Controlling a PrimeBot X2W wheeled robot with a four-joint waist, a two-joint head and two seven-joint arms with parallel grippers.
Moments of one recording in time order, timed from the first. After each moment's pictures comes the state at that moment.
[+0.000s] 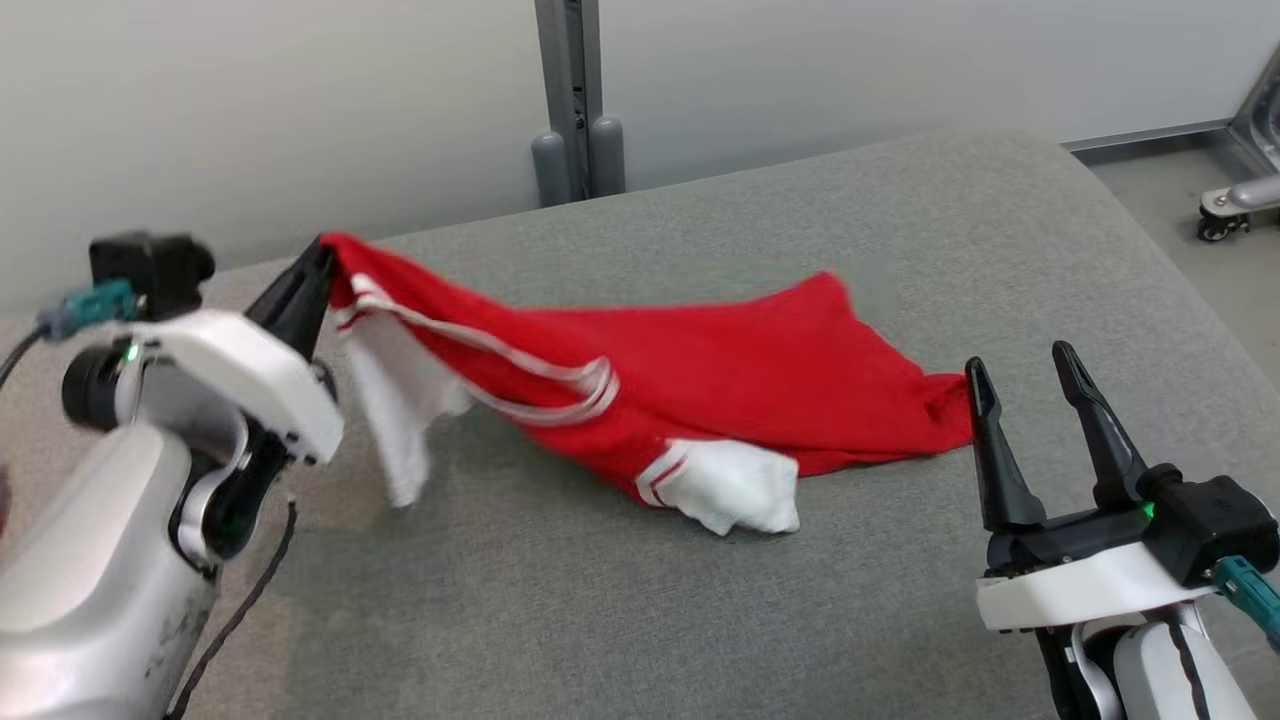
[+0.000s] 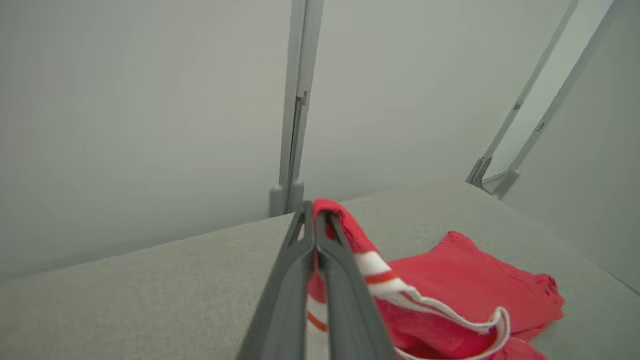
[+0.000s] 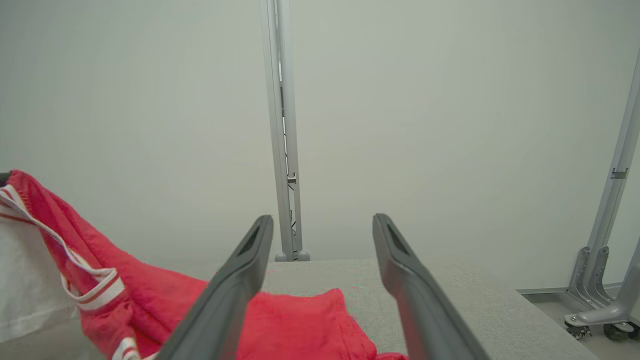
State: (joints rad) left arm -0.69 0.43 -0.54 0.38 -0.86 0.00 0.07; right arm -0.15 -0.05 0.08 0.08 0.15 0.13 -0.26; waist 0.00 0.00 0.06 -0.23
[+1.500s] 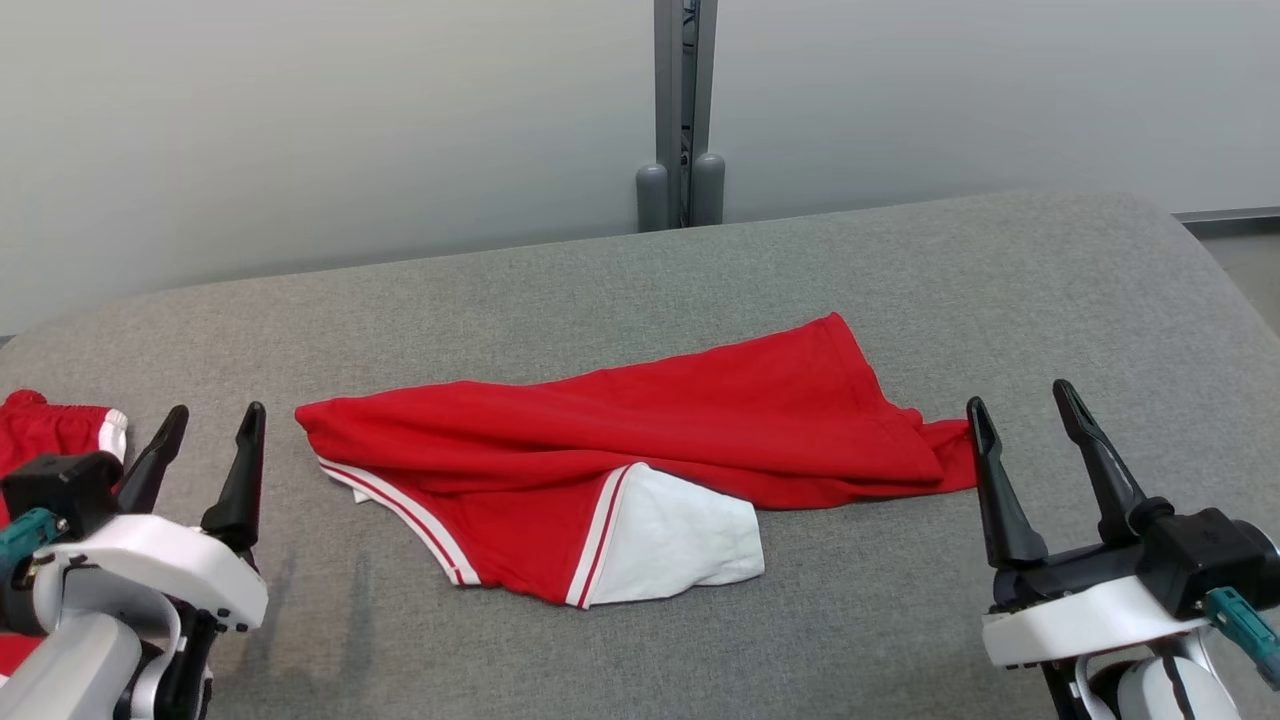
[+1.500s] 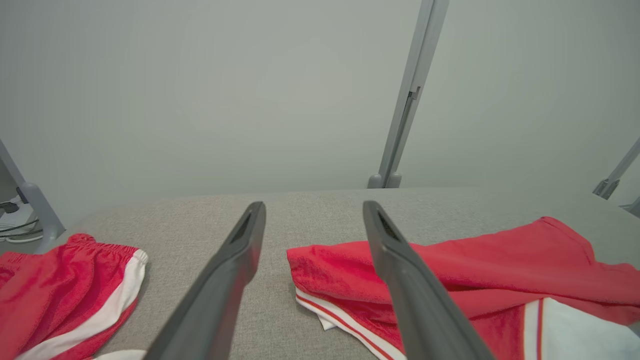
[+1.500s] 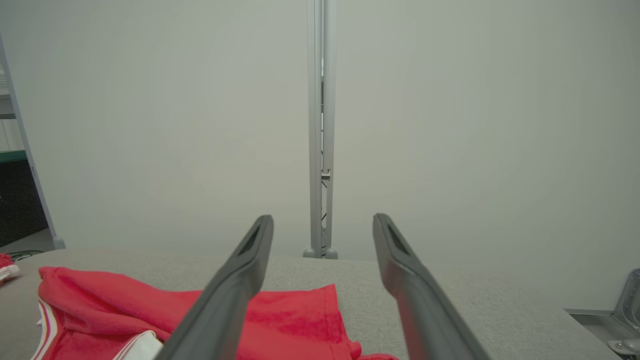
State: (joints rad) left arm -0.36 0.60 -0.60 0.40 -0.94 0.11 -0.25; right arm -0.10 -0.06 0.08 0.08 0.11 0.13 -0.26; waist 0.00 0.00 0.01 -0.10
